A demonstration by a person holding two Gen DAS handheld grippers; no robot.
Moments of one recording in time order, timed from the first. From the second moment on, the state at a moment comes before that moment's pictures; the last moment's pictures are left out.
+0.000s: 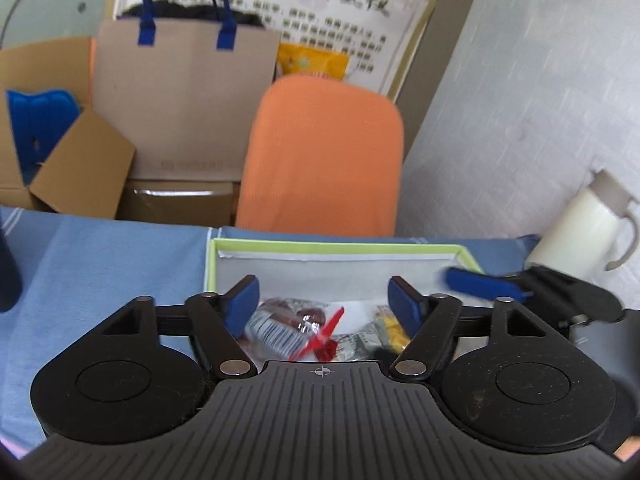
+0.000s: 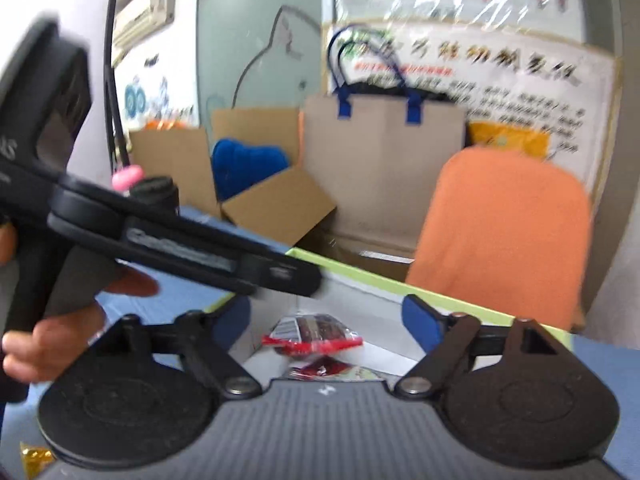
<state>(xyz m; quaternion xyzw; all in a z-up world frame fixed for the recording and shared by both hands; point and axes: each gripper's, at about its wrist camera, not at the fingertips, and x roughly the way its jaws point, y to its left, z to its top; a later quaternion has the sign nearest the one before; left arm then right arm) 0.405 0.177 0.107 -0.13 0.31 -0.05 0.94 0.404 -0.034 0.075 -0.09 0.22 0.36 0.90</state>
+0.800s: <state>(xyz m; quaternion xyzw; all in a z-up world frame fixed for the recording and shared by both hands) 0.268 0.048 0.062 -0.14 0.37 -0.22 0.89 0.188 -0.159 0.014 0.00 0.26 0.26 0.93</state>
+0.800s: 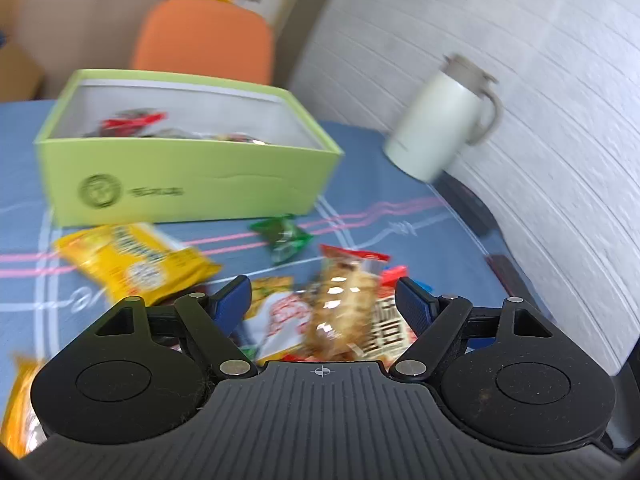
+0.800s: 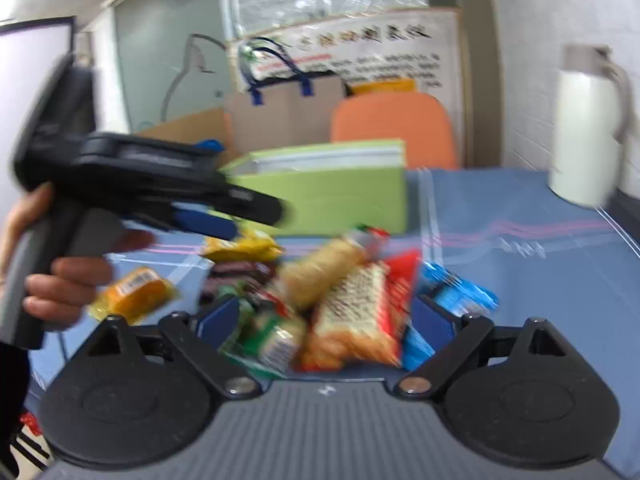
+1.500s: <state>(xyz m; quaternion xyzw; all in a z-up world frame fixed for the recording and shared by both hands) 0.287 0.039 0.038 -0.10 0.40 -0.21 0.89 0.233 -0.106 -0.001 -0.05 0.26 0.32 0.91</state>
